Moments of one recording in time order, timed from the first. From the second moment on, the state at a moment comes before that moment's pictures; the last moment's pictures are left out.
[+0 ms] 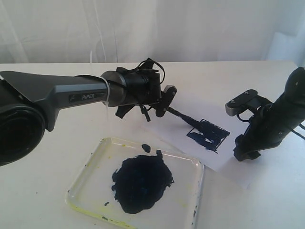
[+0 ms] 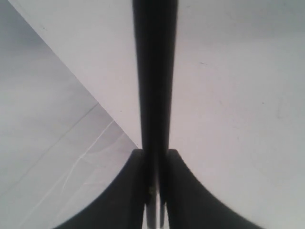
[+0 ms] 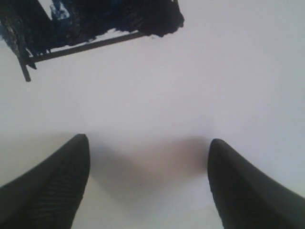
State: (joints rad) left arm -0.78 2.33 -1.85 1.10 0.81 0.58; right arm 0.05 1.88 -0.99 0.26 0.54 -0.78
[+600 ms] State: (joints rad) left arm -0.79 2.28 -1.85 0.91 0.82 0.73; right arm 0.05 1.88 -0.99 0.26 0.54 -0.78
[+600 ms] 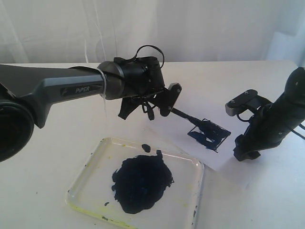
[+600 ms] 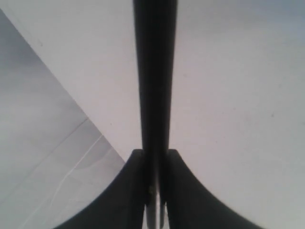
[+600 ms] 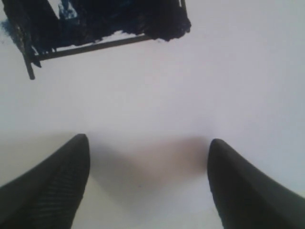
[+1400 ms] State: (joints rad) left arm -0.81 2.31 -1.85 0.83 0.79 0.80; right arm 0.05 1.88 -0.99 0.26 0.54 -0.78
